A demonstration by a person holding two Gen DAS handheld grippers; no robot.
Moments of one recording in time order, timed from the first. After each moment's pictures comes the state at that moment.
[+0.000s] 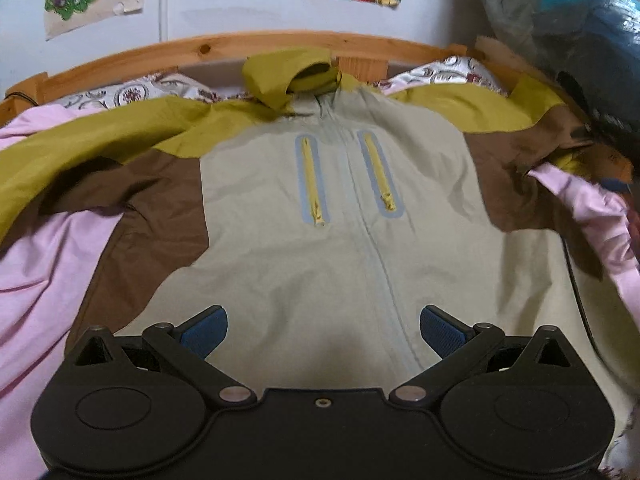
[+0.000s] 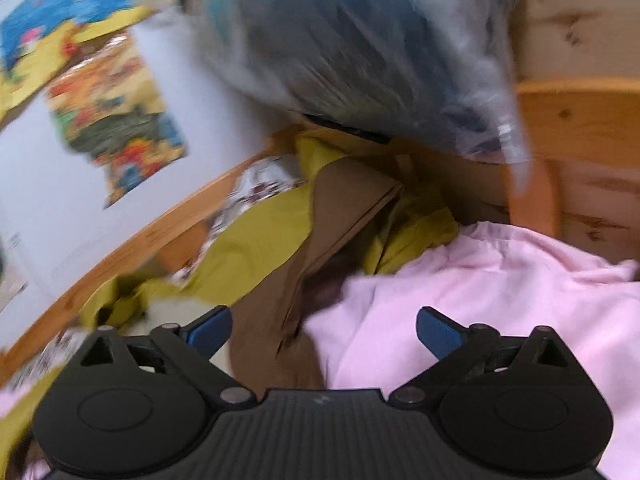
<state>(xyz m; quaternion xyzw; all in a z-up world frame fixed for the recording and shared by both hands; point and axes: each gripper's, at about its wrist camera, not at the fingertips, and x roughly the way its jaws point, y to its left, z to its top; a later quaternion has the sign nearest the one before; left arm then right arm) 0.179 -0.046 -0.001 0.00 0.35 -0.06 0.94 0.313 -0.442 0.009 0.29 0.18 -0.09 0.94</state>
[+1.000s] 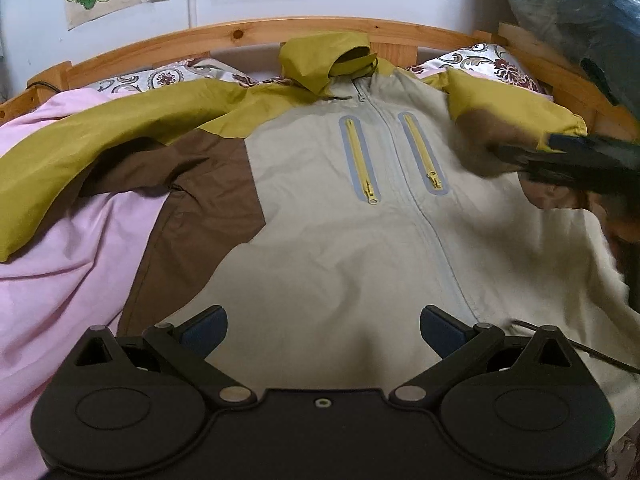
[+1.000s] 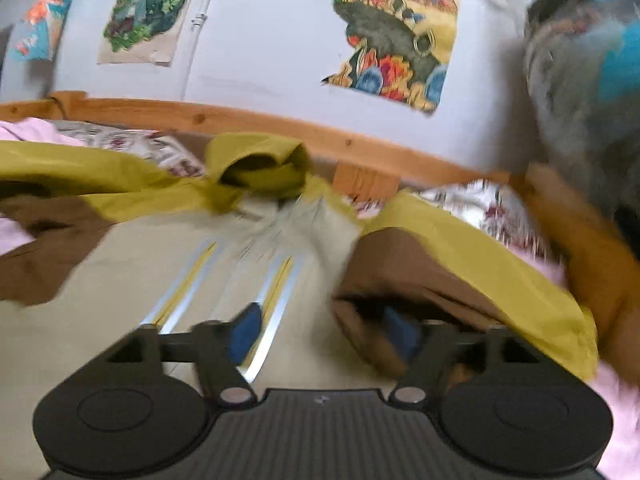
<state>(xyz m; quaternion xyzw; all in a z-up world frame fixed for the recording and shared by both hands) 0.166 -0.001 -0.006 0.02 0.36 -0.04 0.93 0.323 -0.264 -0.032 -0.10 0.17 0.09 0.98</state>
